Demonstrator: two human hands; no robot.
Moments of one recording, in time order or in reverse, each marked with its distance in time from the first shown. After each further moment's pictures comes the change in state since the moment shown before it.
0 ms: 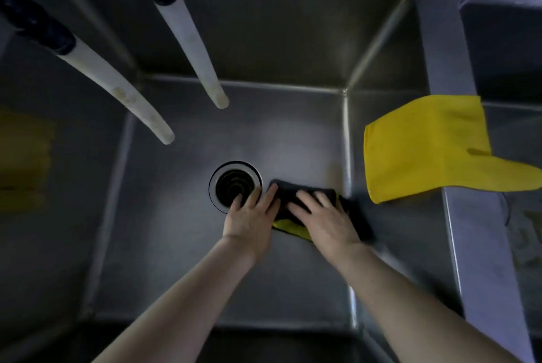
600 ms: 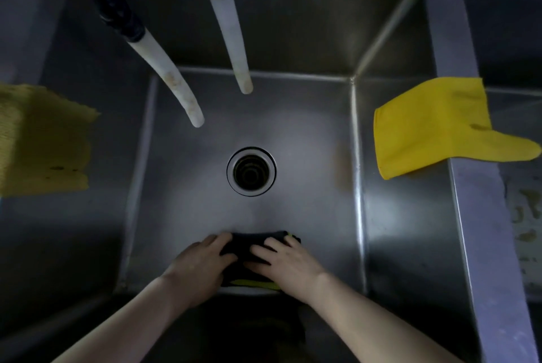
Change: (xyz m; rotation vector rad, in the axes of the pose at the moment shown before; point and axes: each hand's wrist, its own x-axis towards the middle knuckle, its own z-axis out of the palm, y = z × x) left_hand -0.126 -0.077 0.039 -0.023 -0.064 0.205; right_hand -0.045 -0.112 0.031 -0.049 -0.174 -0.486
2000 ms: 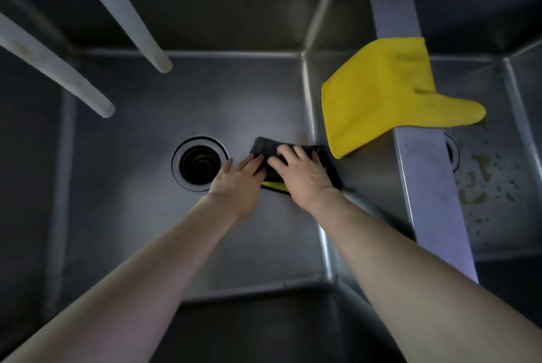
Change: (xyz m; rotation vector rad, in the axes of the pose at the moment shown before) left_hand 0.159 0.069 -0.060 0.095 0.062 -0.053; right_hand -0.021 0.132 -0.039 -0.006 0.209 0.621
